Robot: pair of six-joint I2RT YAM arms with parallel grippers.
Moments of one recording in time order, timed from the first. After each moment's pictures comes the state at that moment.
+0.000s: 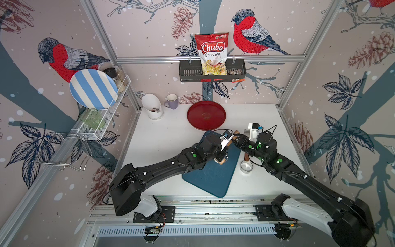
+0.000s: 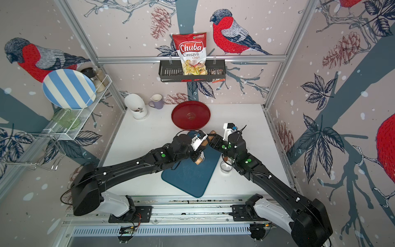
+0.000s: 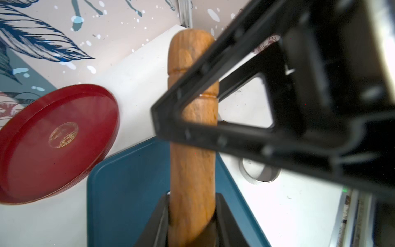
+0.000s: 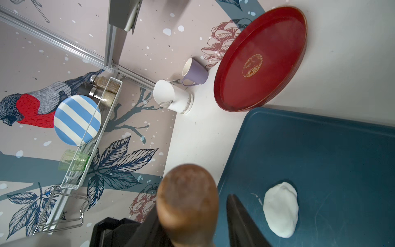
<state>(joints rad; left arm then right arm) -0.97 1.46 1.05 -0.10 -0.09 0.02 0.60 1.00 0.67 0.05 -0.16 0.92</state>
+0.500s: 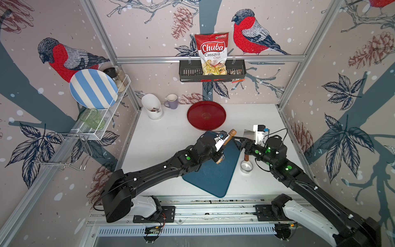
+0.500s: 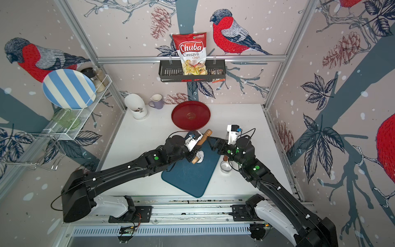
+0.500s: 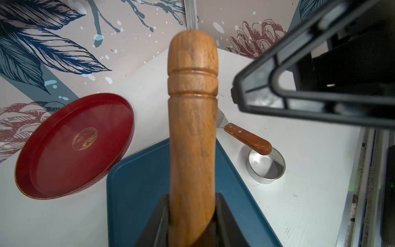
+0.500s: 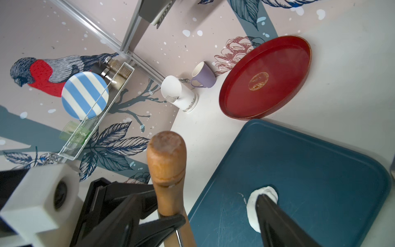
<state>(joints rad) -0.97 1.35 0.97 -0.07 -0.10 0.07 0.57 0.83 0.62 -0.02 -0.25 0.68</state>
